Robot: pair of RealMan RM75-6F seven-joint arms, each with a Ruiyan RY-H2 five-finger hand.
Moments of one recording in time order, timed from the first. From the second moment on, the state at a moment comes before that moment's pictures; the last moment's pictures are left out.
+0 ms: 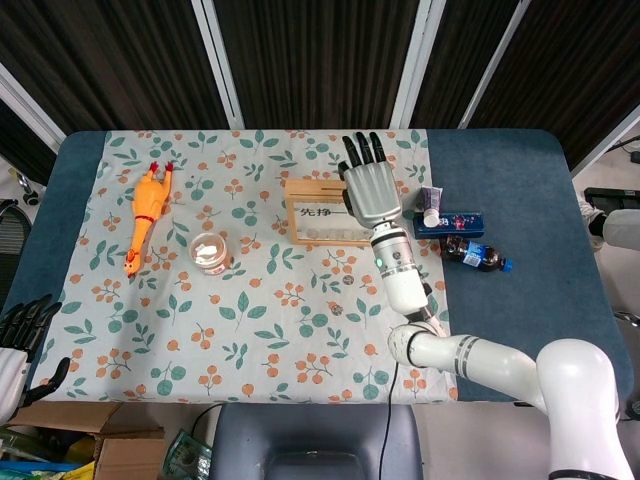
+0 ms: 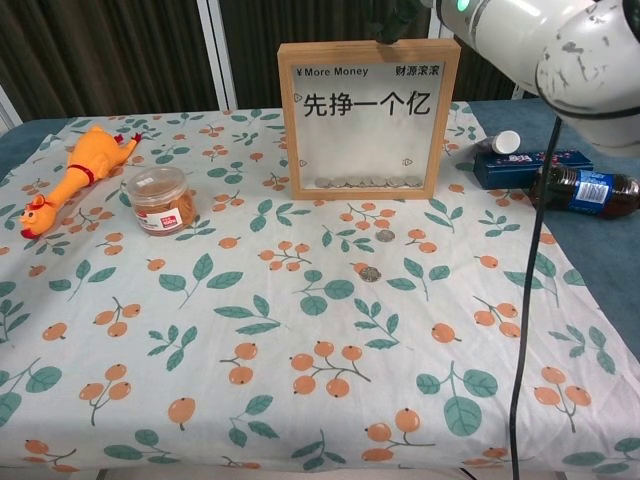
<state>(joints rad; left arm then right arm) -0.08 -1.08 0.01 -1.50 1.65 1.60 -0.21 1.10 -1.64 0.42 -1.23 -0.83 1.10 -0.71</state>
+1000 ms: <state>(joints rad) -0.06 -1.07 0.01 -1.49 1.66 1.63 -0.24 0.74 -1.75 0.00 -1.24 -1.39 1.26 -0.27</state>
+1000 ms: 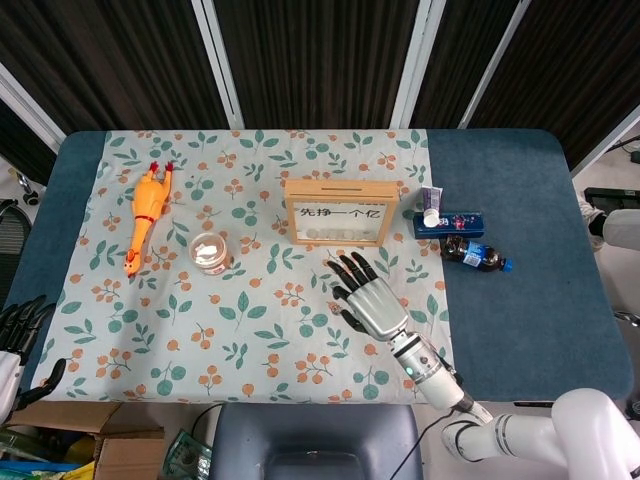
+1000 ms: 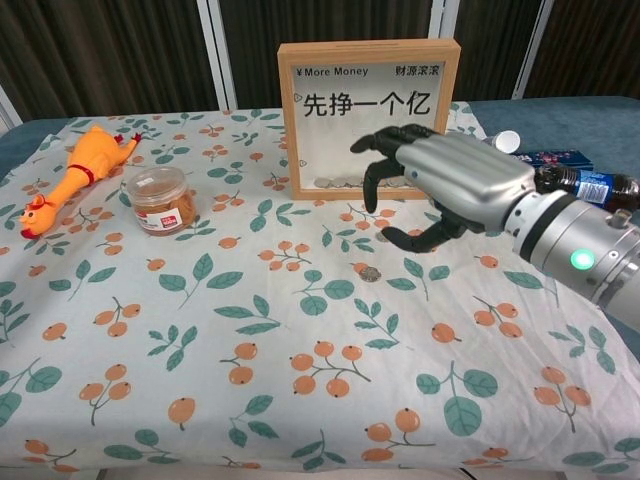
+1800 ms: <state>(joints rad) -0.06 -1.07 0.01 -1.49 1.66 1.63 -0.24 0.70 -1.90 0.06 -0.99 -1.40 1.08 -0.22</state>
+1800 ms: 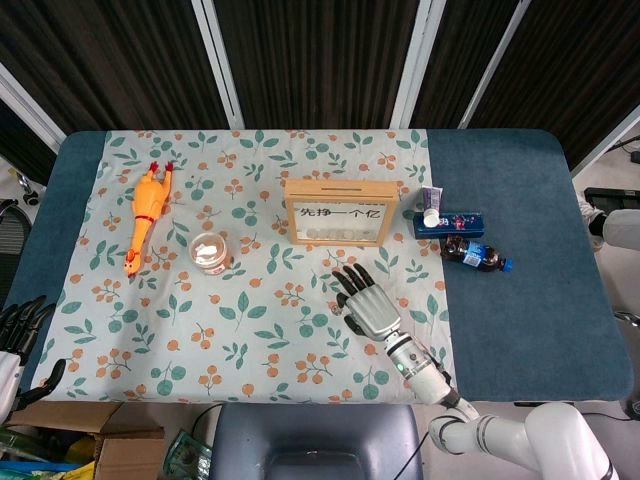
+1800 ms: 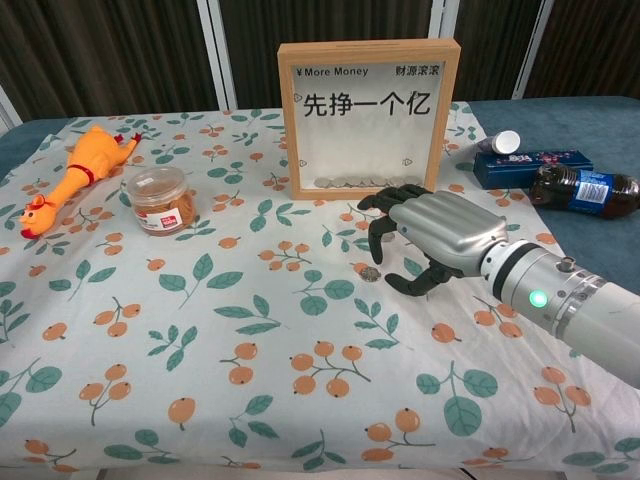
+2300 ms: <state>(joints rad) -0.07 -1.07 0.01 -1.49 1.66 1.63 -0.24 0.71 -1.93 0.09 -0.95 -1.40 1.03 -0.21</state>
